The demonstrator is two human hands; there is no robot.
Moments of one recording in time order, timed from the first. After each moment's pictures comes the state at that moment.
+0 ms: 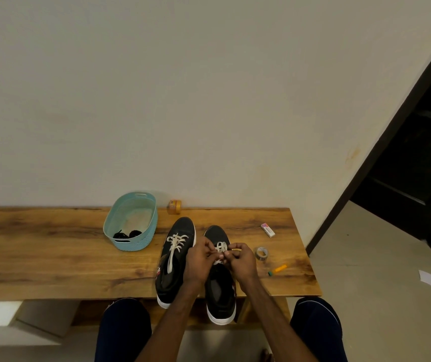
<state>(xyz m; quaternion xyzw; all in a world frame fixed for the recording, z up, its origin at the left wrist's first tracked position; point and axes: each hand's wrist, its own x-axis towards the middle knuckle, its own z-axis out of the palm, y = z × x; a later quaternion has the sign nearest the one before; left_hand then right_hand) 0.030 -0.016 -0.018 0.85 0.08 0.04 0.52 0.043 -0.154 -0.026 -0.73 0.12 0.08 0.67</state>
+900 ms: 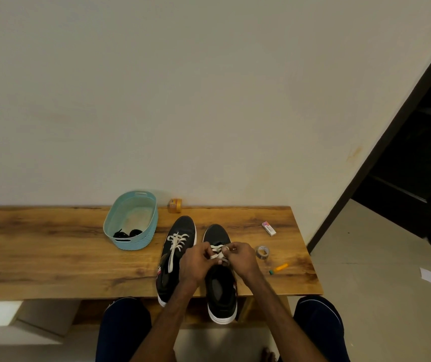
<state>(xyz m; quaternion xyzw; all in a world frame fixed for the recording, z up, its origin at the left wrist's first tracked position) 0.028 -0.006 -0.016 0.92 0.08 0.00 0.39 0.053 -0.155 -0.012 -0.84 0.05 0.09 0.53</state>
